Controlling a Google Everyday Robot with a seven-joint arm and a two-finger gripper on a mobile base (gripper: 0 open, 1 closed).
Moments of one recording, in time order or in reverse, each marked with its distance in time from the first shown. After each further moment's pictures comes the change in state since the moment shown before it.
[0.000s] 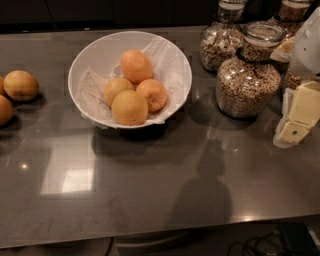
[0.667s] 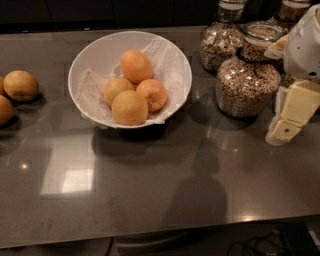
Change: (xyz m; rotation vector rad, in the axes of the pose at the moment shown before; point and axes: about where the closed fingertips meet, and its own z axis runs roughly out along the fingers) arm -0.013 -0.003 0.003 0.015 -0.035 -0.018
